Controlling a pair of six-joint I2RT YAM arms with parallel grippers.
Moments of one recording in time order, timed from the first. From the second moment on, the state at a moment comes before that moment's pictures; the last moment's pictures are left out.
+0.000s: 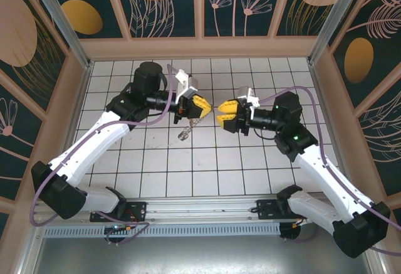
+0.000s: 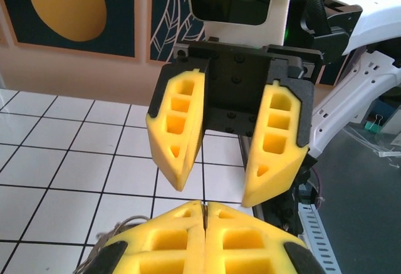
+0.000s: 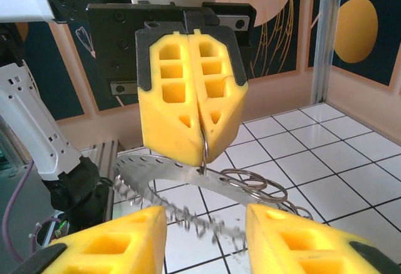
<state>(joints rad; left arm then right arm) -0.61 1.36 1.32 -0.34 0.99 0.15 0.50 0.95 0.83 0.05 -0.89 0.02</state>
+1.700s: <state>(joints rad) -0.64 1.37 1.32 -0.31 0.96 0.17 0.55 0.97 0.81 0.15 -0.81 0.10</state>
